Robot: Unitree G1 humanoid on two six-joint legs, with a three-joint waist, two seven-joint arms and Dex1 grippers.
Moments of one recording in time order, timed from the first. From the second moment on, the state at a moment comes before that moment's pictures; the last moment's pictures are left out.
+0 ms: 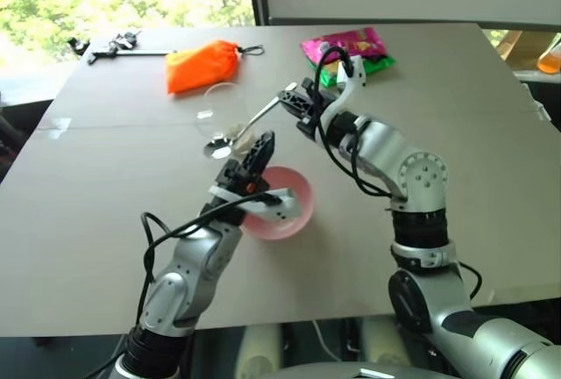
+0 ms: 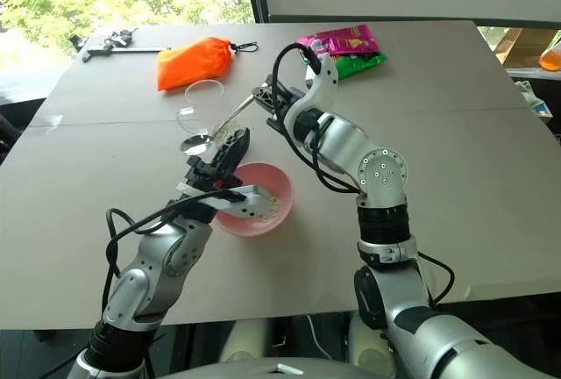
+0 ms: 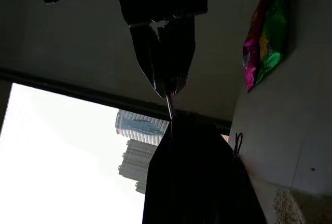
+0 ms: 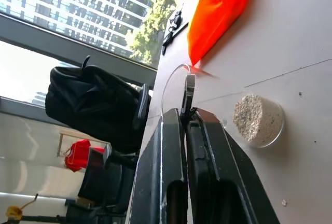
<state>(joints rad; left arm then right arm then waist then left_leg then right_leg) -0.07 0.42 -0.16 -0.44 1.03 -0.09 -0.01 -0.81 0.13 -0.08 -0.02 1.40 0.78 -0.55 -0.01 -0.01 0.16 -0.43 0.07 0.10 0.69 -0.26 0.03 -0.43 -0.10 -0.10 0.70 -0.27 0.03</state>
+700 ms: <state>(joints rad) -0.16 0.35 0.22 -0.56 0.24 0.13 -0.26 -0.85 -0.08 -0.08 -0.02 1.35 0.89 -0.17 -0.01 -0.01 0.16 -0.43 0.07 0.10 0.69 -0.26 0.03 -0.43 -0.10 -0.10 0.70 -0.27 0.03</state>
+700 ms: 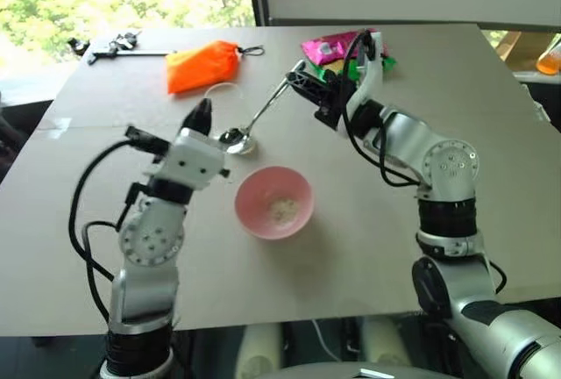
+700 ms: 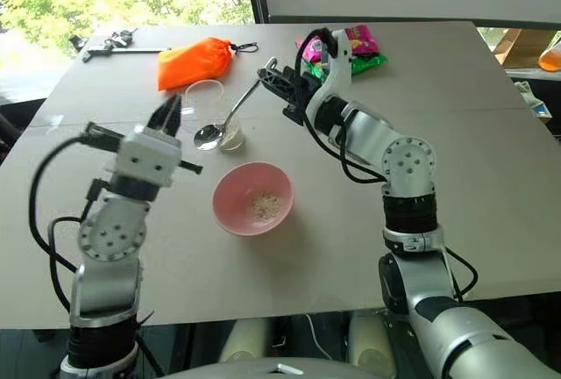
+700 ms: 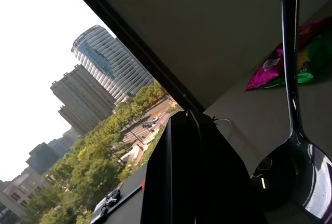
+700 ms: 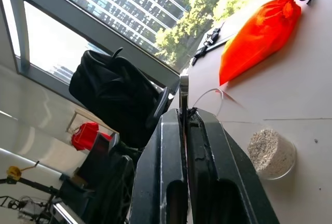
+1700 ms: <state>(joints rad) -0.15 0.42 0.43 -0.15 -0.18 0.20 -0.34 -0.91 -0.15 -0.14 -0.02 1.08 0.87 0.07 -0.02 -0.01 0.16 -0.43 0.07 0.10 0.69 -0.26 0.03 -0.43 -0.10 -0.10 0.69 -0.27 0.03</state>
